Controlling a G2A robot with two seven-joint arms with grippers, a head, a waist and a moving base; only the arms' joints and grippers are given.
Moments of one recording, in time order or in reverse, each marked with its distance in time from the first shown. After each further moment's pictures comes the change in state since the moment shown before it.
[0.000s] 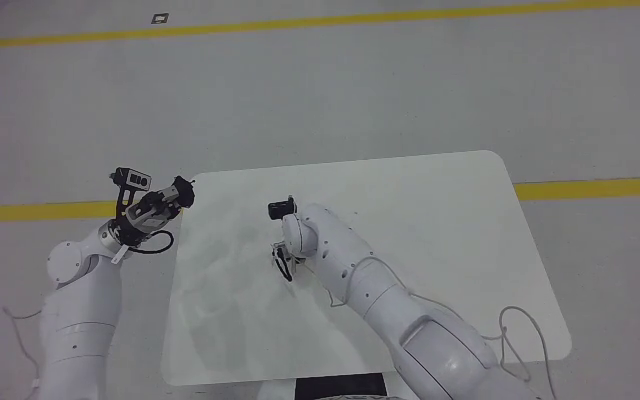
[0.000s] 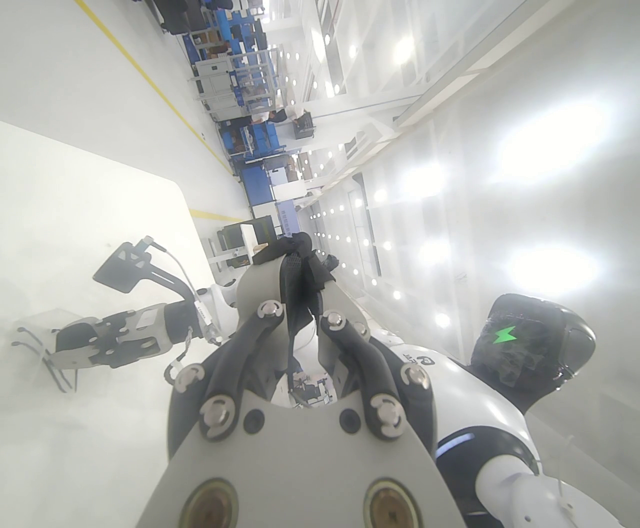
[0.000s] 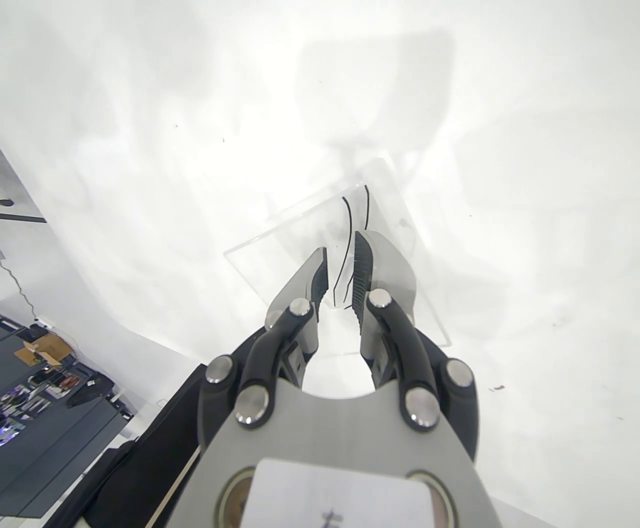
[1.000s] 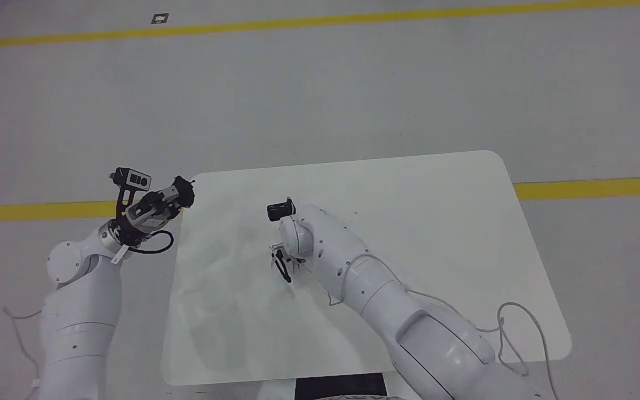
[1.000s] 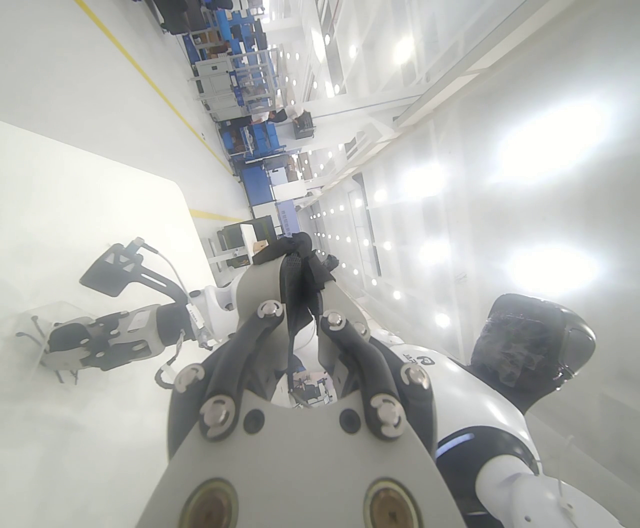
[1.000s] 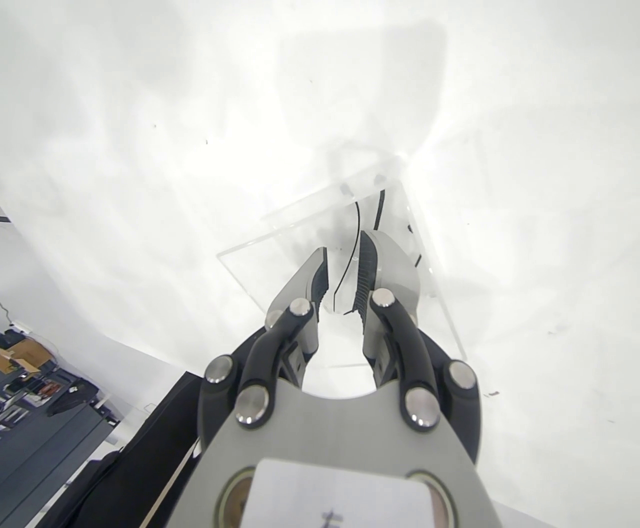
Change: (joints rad) left arm 0.000 0.000 0.000 0.000 0.000 0.000 0.000; right arm 0.038 -0.016 -0.039 0.082 0.030 0.000 -0.032
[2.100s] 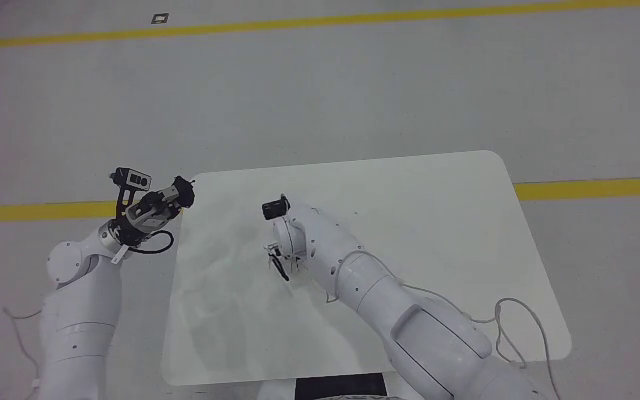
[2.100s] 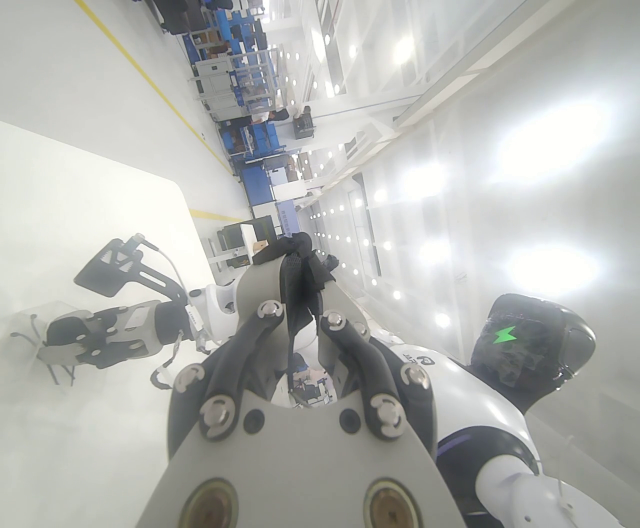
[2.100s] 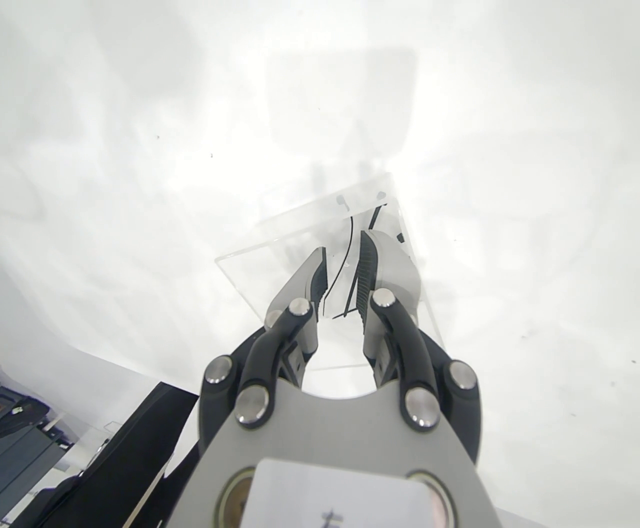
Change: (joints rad) left arm 0.000 0.000 0.000 0.000 0.000 0.000 0.000; right arm 0.047 -0.017 -0.069 0.050 0.003 0.000 -0.024
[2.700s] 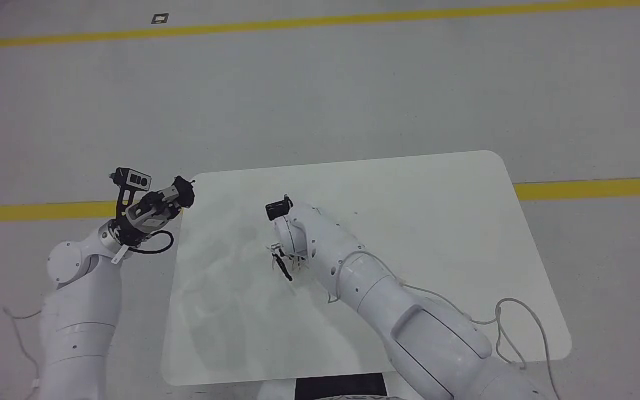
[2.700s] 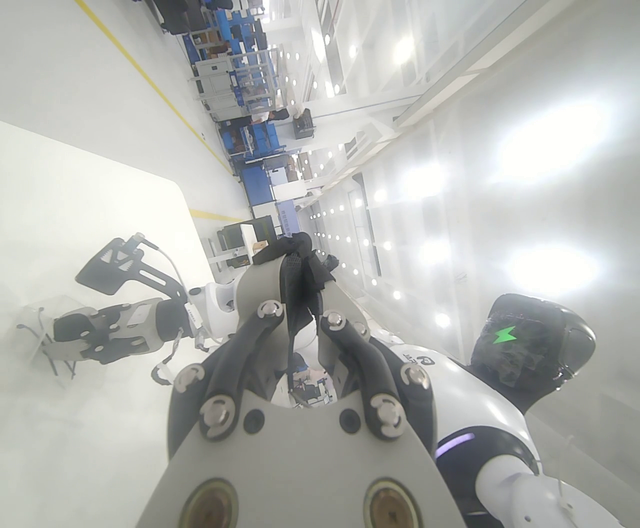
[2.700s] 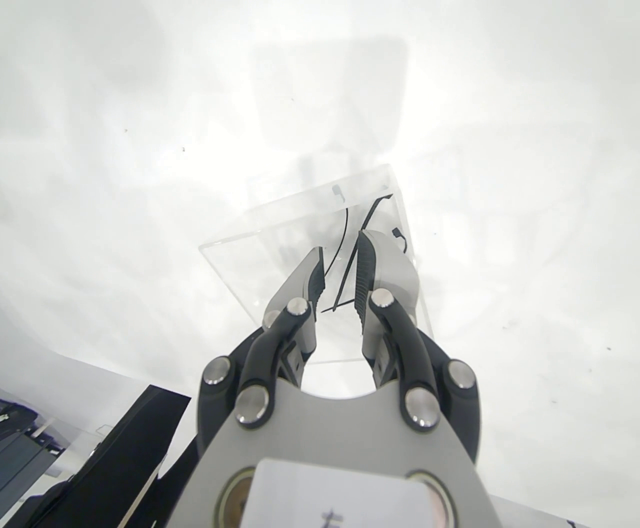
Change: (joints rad) left arm 0.000 0.000 0.000 0.000 0.000 0.000 0.000; right arm -0.003 -0.002 0.027 0.010 -0.054 0.000 0.033
